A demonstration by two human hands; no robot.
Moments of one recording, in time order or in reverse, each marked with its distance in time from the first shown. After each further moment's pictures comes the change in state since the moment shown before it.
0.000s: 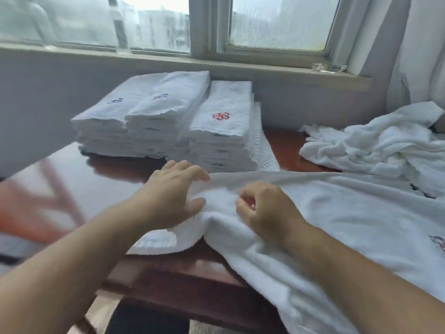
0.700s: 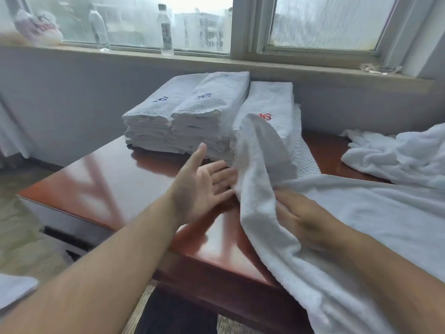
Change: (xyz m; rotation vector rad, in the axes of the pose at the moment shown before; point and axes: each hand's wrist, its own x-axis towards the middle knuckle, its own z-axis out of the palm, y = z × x) left_hand 0.001 -0.040 0.016 -1.837 -0.043 -0.408; right_hand 0.010 0.004 0.011 0.123 -0.282 -0.086
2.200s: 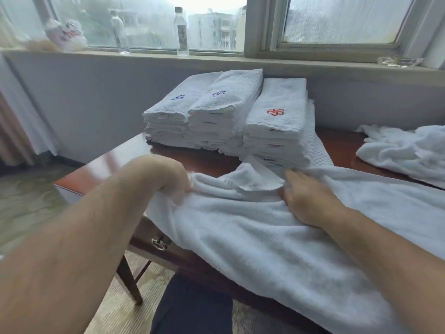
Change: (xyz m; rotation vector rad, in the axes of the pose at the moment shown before) left_hand -0.058 0.071 0.001 2.156 0.236 -0.573; right_hand 0.034 0.002 0.010 -0.344 0.068 0.184
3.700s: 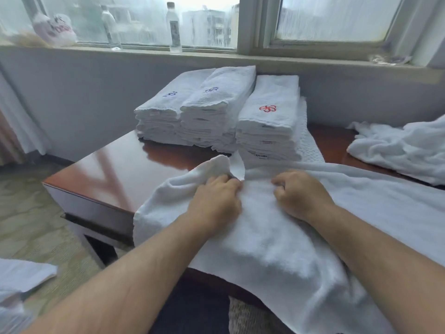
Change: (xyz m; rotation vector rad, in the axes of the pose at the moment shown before) left_hand 0.026 0.095 0.078 -0.491 0.575 0.338; right_hand -0.015 -0.017 -0.011 0.033 0.091 0.059
